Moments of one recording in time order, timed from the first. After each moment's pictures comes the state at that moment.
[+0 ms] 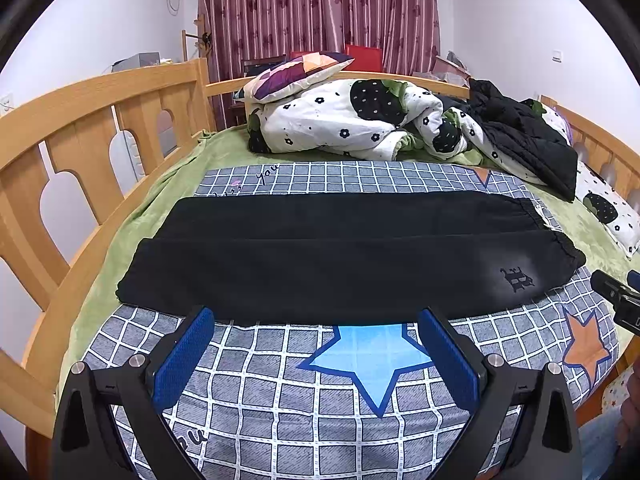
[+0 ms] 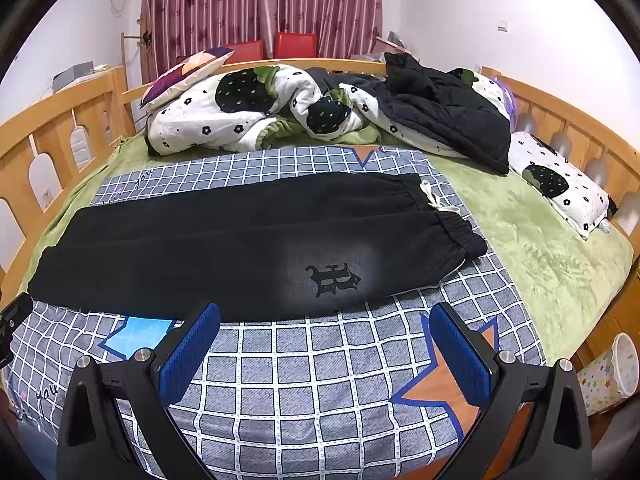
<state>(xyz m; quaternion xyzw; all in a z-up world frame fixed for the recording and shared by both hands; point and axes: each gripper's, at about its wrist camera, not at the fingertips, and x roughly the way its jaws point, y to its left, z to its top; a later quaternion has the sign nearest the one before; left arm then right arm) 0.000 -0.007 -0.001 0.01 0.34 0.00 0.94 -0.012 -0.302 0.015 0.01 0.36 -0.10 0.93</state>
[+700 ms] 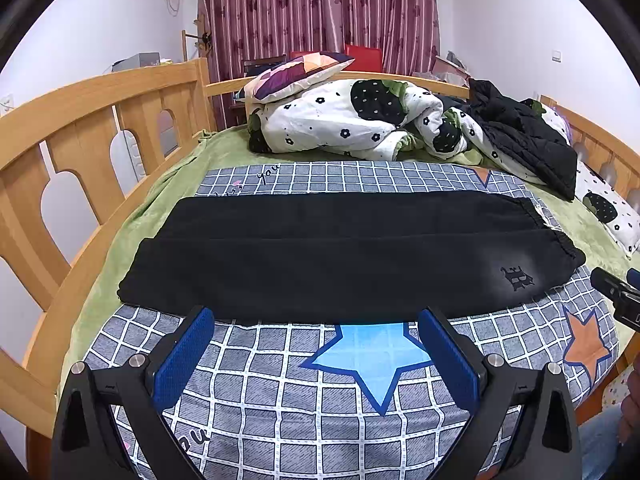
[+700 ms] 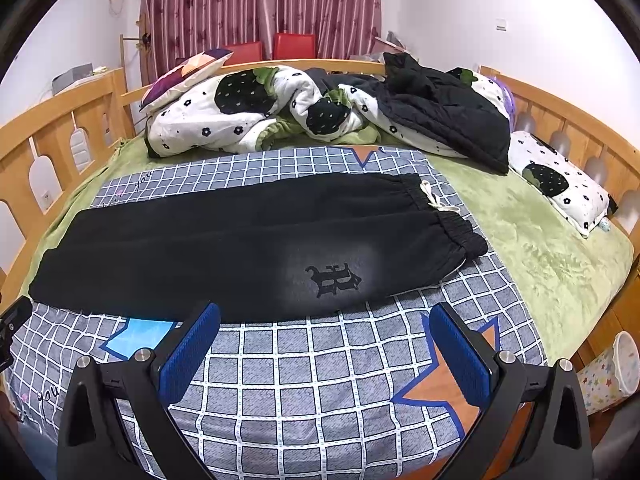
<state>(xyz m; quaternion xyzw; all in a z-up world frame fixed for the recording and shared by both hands) 0.000 -0.008 -0.001 0.01 0.34 0.00 0.94 -0.012 -0.304 0.018 0.01 0.36 -0.10 0.93</state>
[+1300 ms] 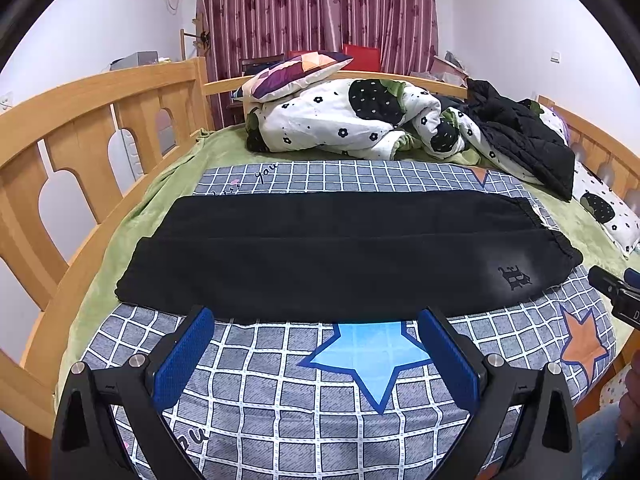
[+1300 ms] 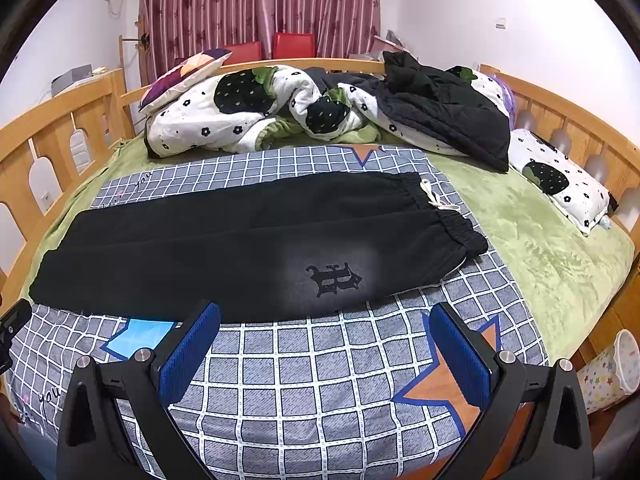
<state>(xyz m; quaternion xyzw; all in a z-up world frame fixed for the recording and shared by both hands) -0.002 -0.009 -0.001 0.01 0.34 0.00 0.94 -0.011 -0.303 0.017 0.01 0.36 -0.10 0.93</state>
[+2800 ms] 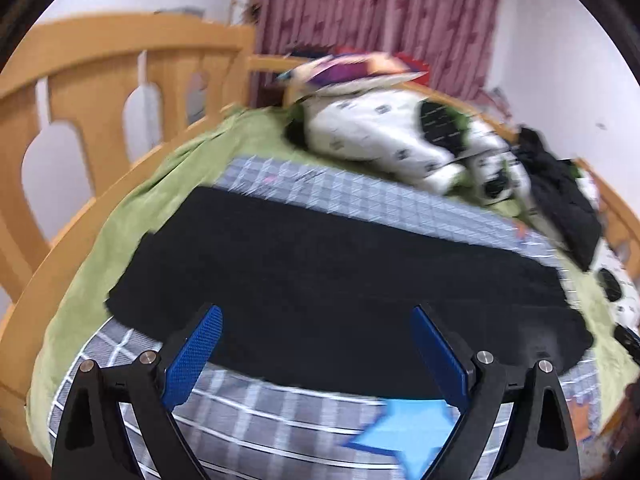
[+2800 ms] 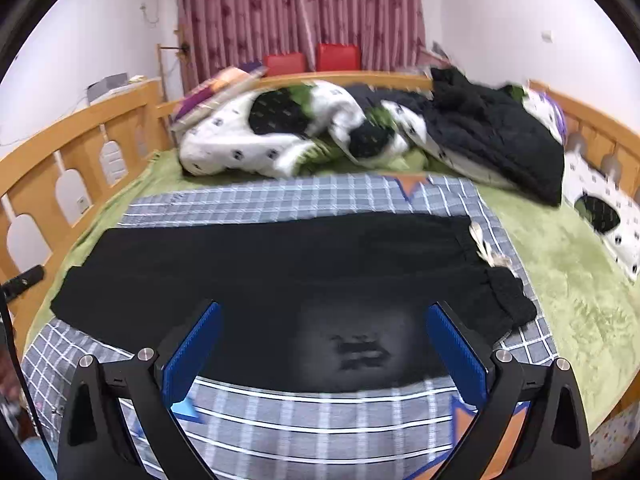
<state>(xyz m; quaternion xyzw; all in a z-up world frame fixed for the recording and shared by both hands) 0.104 0.099 -0.026 -0.10 0.36 0.04 0.93 0.074 -0.350 0.020 0.02 0.35 -0.01 0.94</state>
